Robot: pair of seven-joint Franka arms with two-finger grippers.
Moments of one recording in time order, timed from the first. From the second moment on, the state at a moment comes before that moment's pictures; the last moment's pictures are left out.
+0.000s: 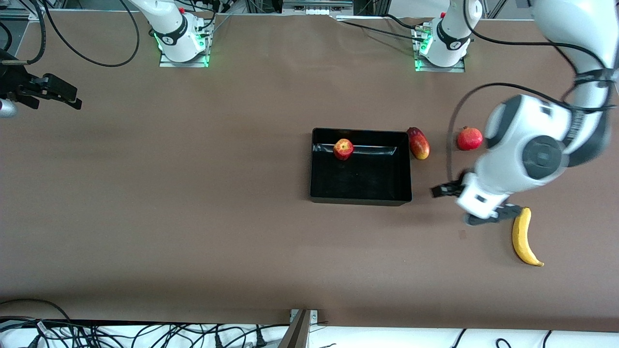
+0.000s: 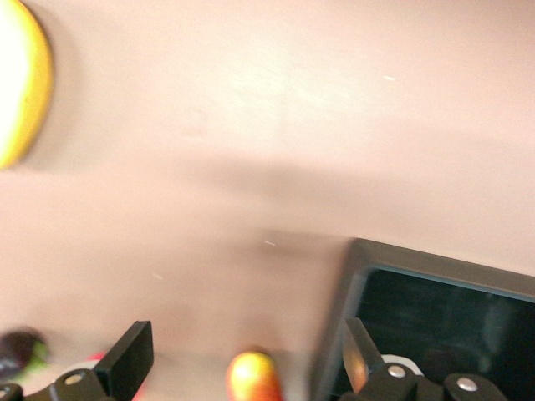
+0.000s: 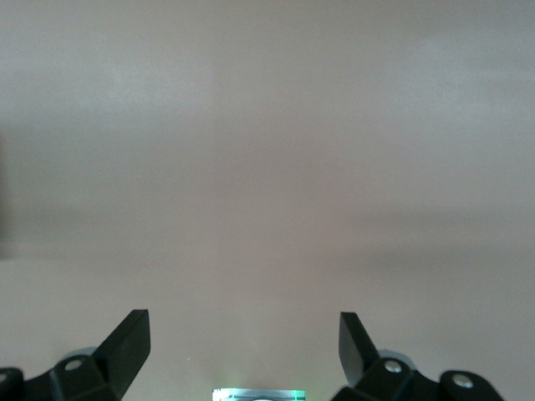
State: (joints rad) left arm 0.23 0.52 -0.45 -1.46 0.21 1.81 -0.43; right arm 0.03 -0.02 -0.05 -1.58 0.01 1.50 -0.01
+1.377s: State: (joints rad) left arm 0.39 0.87 -0.21 -1.47 0.25 2.38 0.34; right arm 0.03 -0.01 -0.04 -1.57 0.00 1.51 -0.01
